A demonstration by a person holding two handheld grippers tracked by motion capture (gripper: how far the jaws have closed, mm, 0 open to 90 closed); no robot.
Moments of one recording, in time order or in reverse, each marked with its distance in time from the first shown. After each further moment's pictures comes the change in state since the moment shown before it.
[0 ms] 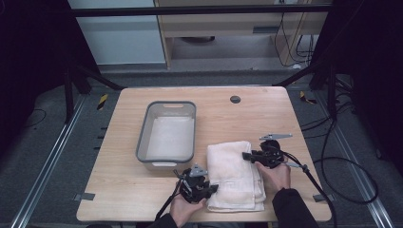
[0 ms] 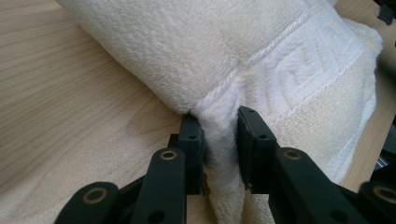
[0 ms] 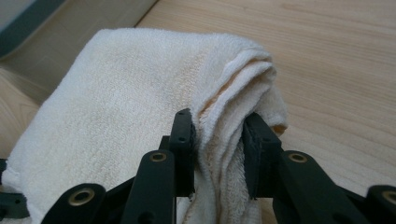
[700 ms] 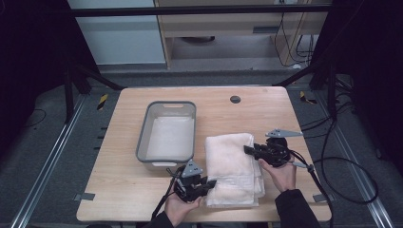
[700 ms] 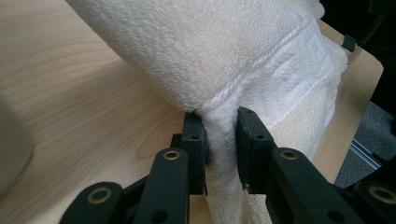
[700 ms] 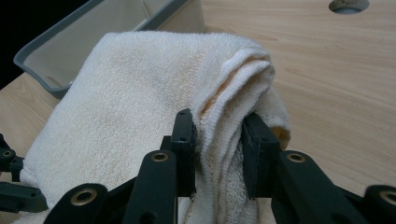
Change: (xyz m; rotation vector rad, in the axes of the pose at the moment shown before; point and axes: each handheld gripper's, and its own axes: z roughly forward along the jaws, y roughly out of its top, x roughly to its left) left arm -0.008 0.014 -0.034 -0.098 0.001 0.067; right arm 0.024 0.018 -0.041 -0.139 0.016 -0.066
